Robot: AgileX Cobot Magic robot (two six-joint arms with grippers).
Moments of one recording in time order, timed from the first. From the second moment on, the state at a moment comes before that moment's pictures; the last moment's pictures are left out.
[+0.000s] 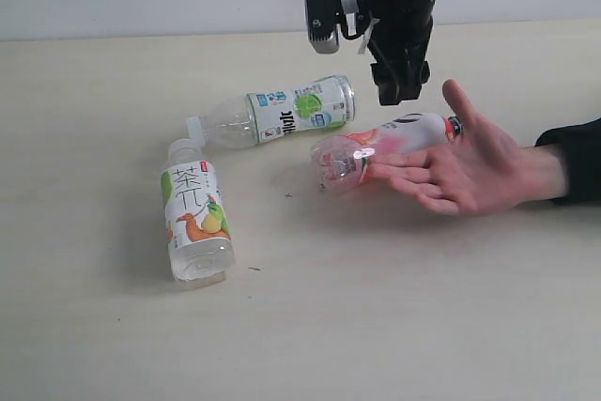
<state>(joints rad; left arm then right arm) -0.10 0.01 0.00 0.08 0.13 -0.28 0.46 2.09 -1.77 -0.14 1.12 -1.05</state>
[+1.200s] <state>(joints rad) -0.10 0.01 0.00 0.08 0.13 -0.28 0.46 2.24 -1.73 -0.11 1.13 -1.05</state>
